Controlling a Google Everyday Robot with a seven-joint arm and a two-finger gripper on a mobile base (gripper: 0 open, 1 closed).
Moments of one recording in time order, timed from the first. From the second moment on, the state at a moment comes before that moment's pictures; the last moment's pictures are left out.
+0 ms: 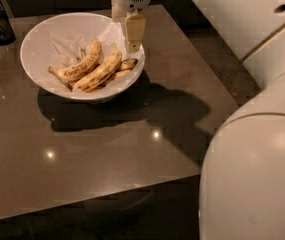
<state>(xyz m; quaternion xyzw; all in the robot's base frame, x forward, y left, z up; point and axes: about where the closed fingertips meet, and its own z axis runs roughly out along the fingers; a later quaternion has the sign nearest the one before) 0.645 0.022 0.972 -0.81 0.57 -0.07 0.15</state>
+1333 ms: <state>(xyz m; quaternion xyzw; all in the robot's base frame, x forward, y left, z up) 0.657 0.043 0.934 -0.82 0.56 -0.07 0.11</state>
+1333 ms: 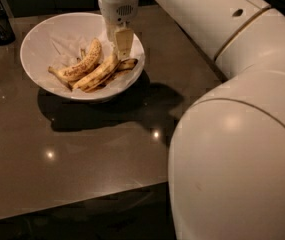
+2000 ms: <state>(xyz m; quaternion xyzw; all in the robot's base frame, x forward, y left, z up) 0.660 0.050 0.926 -0.82 0.55 -0.06 0.09</state>
